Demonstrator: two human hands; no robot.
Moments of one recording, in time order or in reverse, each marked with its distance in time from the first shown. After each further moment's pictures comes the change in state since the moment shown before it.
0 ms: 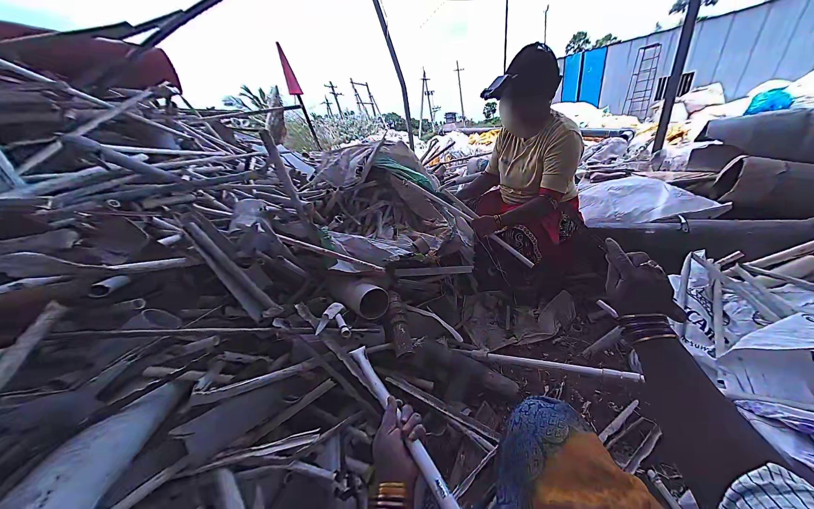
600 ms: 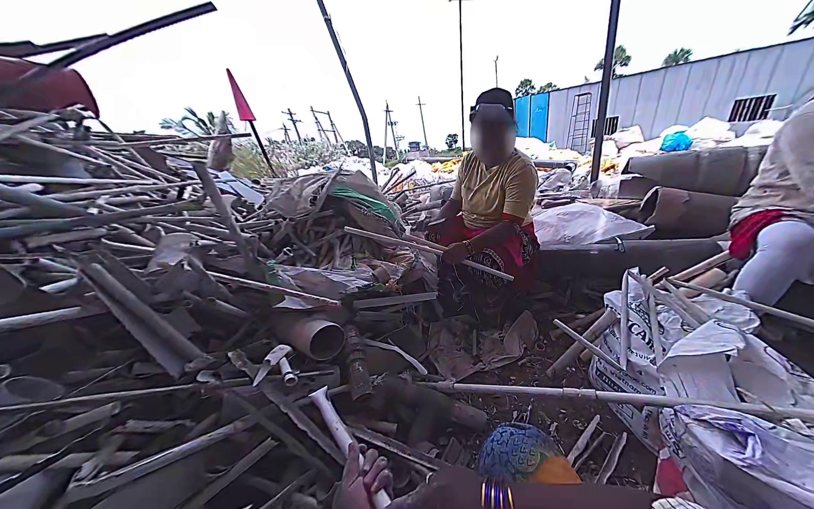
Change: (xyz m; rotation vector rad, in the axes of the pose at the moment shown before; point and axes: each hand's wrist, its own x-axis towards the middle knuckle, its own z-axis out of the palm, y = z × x) left_hand -0.001 -0.014 0.014 -0.020 -0.024 -0.057; right_hand -0.177 -0.166 -0.025 0.897 -1.419 -0.576
